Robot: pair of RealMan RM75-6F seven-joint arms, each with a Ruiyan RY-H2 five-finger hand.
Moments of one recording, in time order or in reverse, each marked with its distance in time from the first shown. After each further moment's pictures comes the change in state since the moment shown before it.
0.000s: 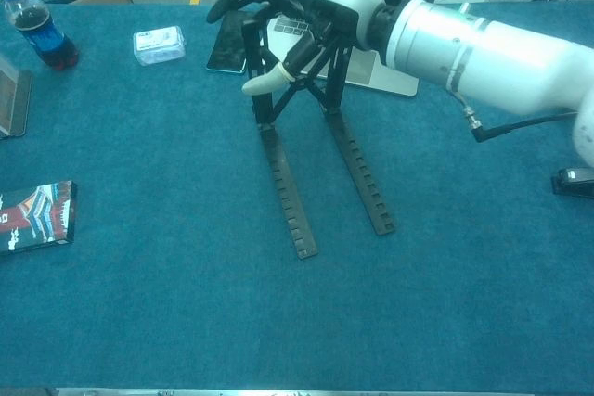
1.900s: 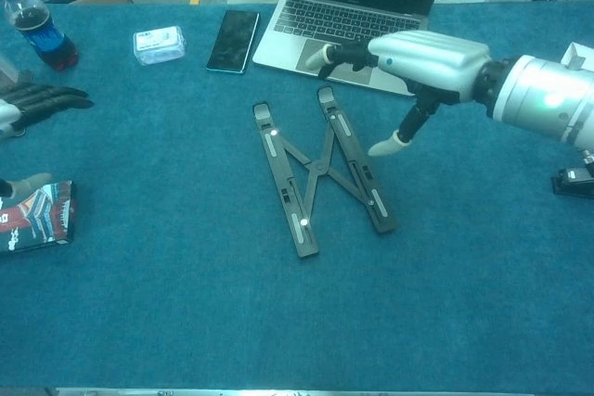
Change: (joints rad) left arm -0.280 0.009 0.005 -0.059 0.082 -0.384 0.135; right arm -0.148 0.161 -0.212 -0.068 -0.099 0.090 -0.509
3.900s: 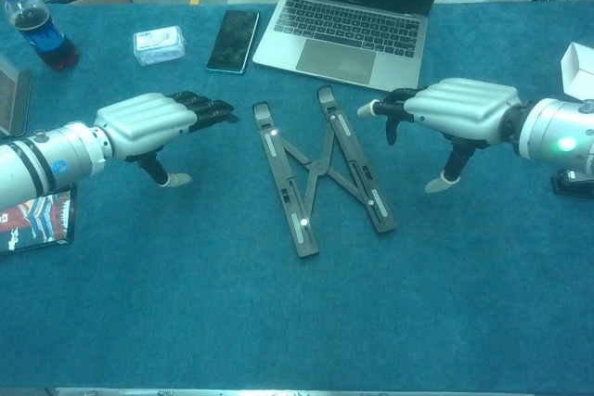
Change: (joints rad) left arm -0.342 -0.345 -0.093 0.093 -0.327 -0.309 0.288; right arm -0.023 0.033 -0.068 -0.058 0.272 -0.126 -0.418
